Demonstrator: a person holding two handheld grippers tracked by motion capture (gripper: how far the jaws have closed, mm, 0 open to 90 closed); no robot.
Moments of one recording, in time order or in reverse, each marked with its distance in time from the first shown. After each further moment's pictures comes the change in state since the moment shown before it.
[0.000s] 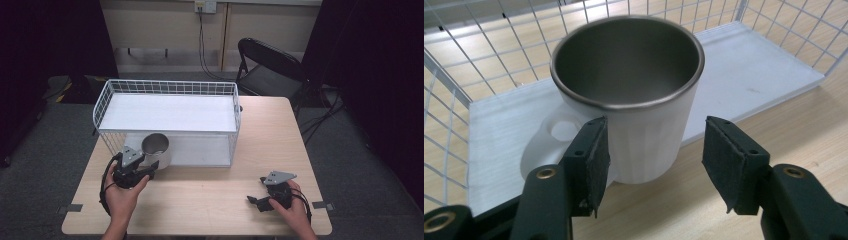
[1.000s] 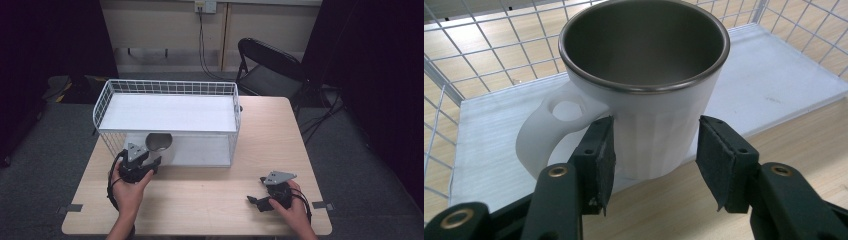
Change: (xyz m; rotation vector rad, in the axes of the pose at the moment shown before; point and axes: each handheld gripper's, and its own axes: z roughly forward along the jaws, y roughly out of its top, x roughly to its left) left arm 0.001 0.002 0.023 -0.005 0.035 -0.030; right arm 0.000 0.000 0.000 0.000 0.001 0.001
